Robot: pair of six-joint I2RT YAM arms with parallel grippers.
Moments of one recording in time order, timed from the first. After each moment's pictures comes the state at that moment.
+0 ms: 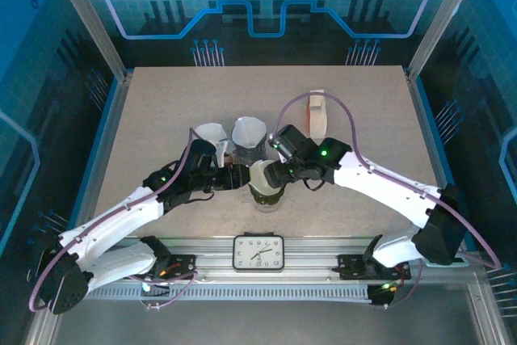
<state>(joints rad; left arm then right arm) -0.64 1.03 0.72 -0.33 0.30 -0.77 0.87 1.42 1.22 -0.88 0.10 0.38</state>
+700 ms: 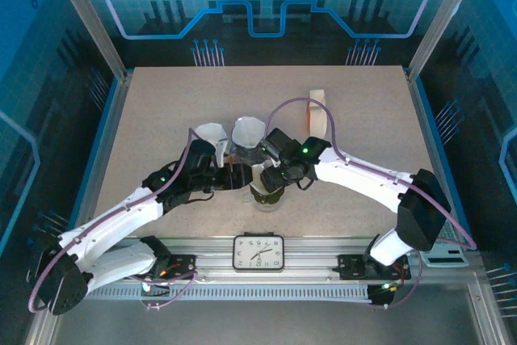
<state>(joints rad) -0.64 1.02 0.72 -0.33 0.30 -0.77 0.87 1.56 1.23 -0.88 0.10 0.35</state>
